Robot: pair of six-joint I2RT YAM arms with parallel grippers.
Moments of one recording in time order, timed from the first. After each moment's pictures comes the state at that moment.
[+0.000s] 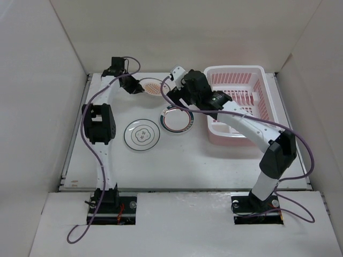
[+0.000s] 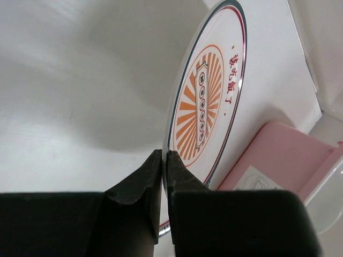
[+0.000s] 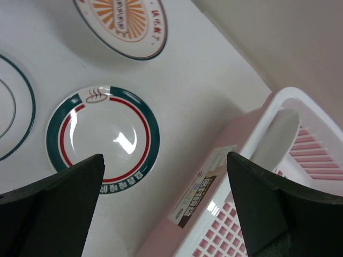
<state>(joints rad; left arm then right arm) -0.06 2.31 2.07 -0.69 0.33 -0.91 0.72 1.74 1.65 -0.42 0.26 -0.30</state>
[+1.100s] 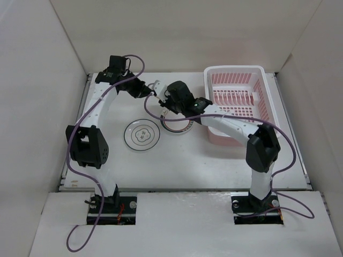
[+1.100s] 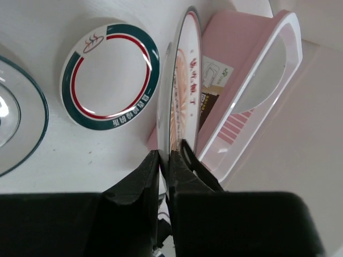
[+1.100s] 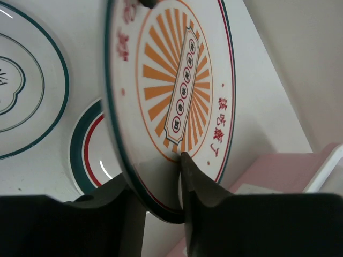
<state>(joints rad) -0.15 1.80 1.74 -0.84 0.45 -1.03 0.79 1.89 1.66 -0.33 0.20 -0.44</state>
